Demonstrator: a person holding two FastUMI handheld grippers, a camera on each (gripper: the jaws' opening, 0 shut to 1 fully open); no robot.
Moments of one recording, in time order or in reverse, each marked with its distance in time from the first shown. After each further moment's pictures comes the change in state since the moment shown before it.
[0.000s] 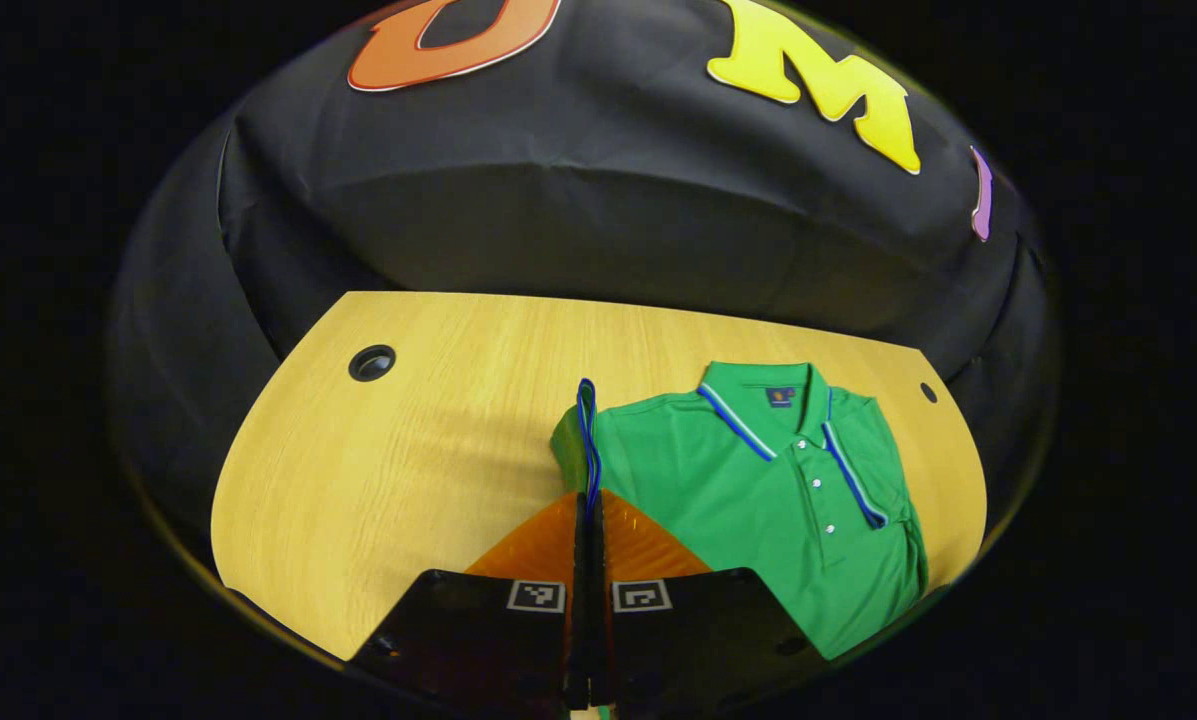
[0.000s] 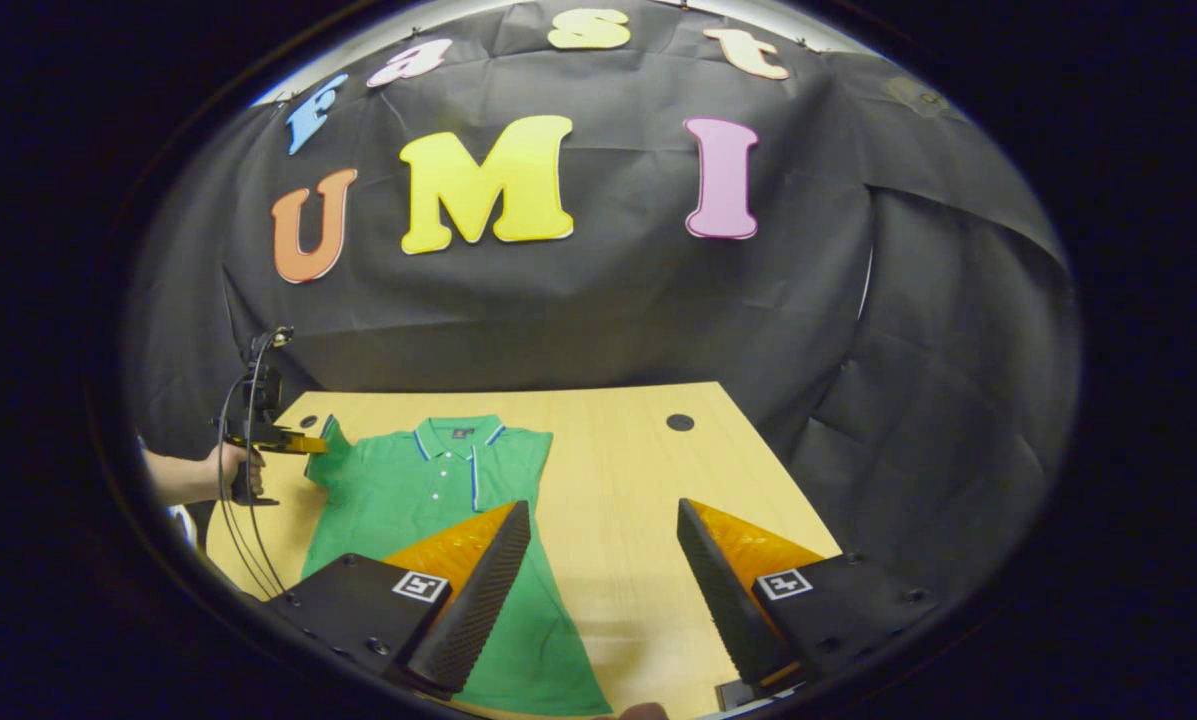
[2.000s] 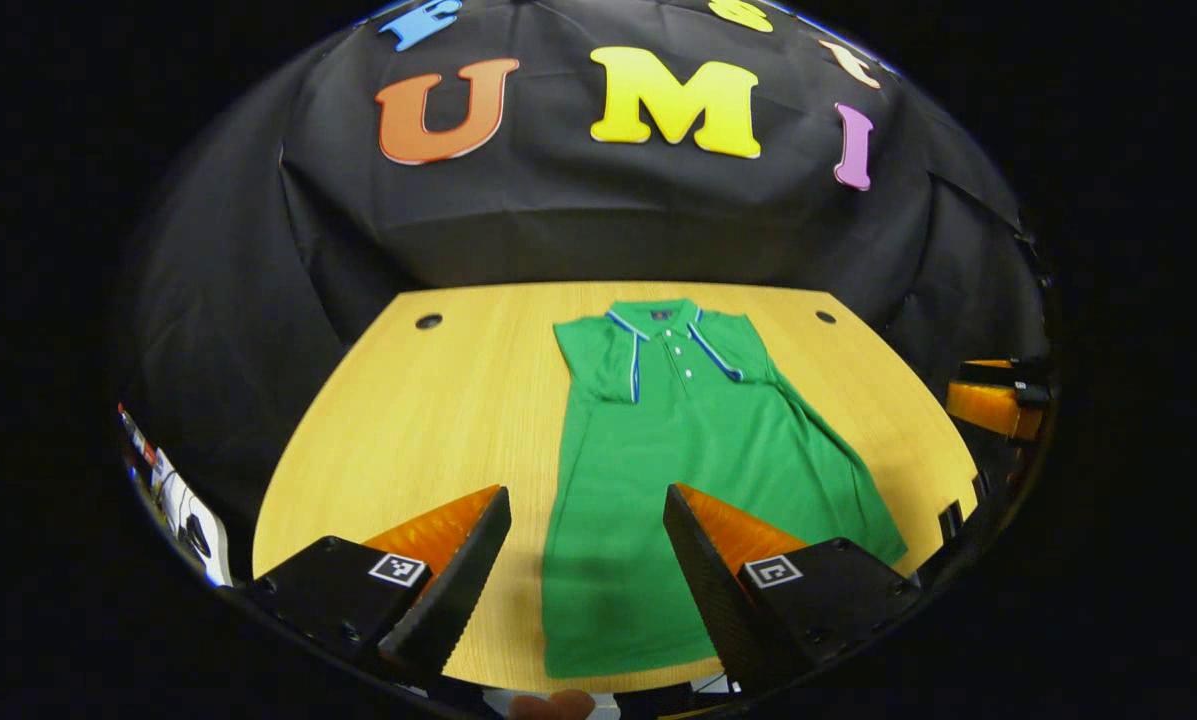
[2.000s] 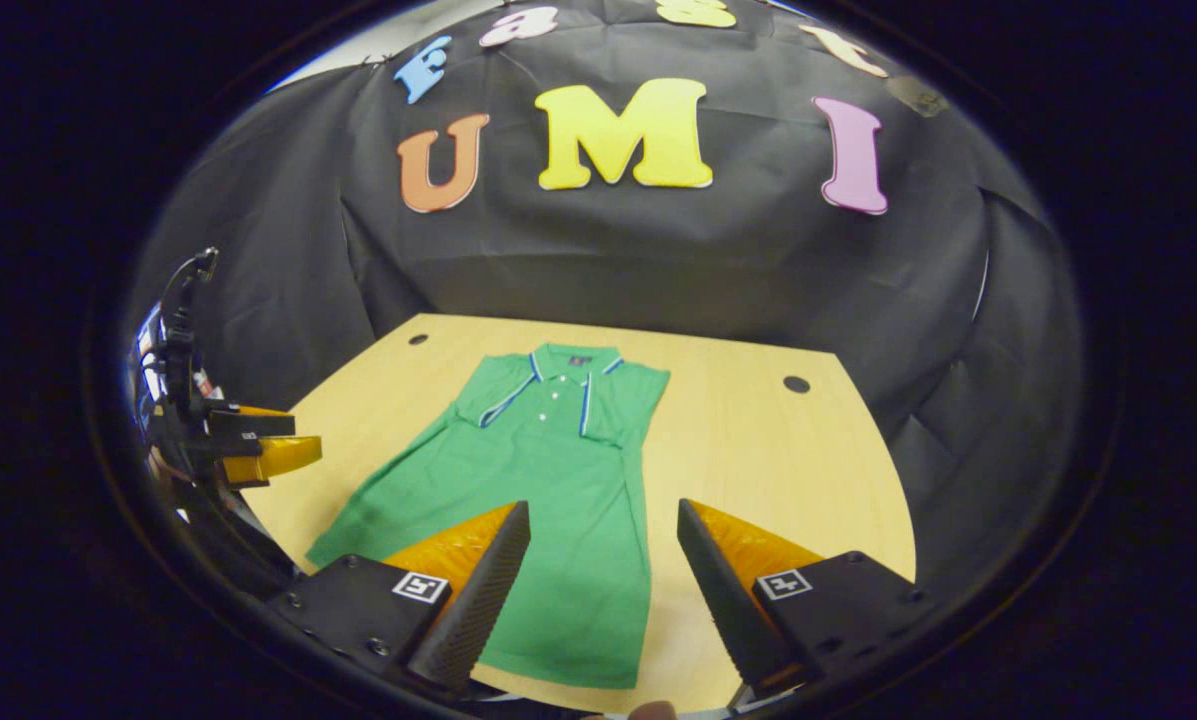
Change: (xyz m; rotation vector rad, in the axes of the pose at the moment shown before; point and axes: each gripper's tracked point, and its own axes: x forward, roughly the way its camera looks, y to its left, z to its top) left arm -0.252 -0.063 -0.178 0.127 -0.012 0.011; right arm -0.024 0.055 -0.094 -0.214 0.161 0.305
